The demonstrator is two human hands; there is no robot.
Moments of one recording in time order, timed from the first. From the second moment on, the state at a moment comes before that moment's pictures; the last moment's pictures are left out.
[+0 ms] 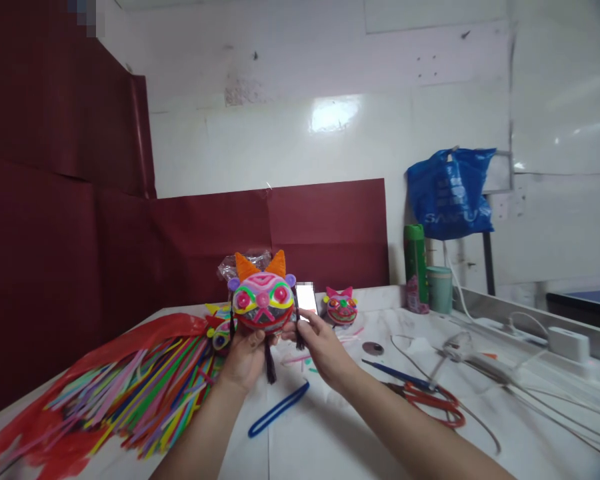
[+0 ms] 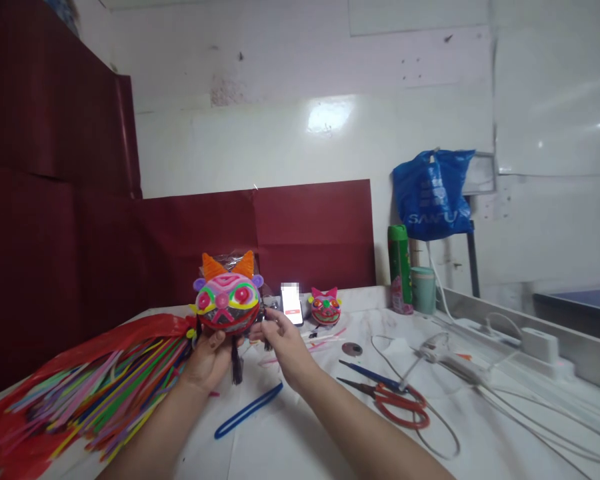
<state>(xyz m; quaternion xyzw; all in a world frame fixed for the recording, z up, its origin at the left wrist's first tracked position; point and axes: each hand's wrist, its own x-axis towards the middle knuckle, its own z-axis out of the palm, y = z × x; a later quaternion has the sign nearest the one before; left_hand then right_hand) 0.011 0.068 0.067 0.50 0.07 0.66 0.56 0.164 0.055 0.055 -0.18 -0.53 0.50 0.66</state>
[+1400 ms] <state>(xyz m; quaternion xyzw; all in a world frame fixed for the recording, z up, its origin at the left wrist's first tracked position) 0.017 0.076 0.039 0.51 0.13 0.61 0.59 0.171 0.065 0.045 -0.13 -0.59 0.46 0.66</state>
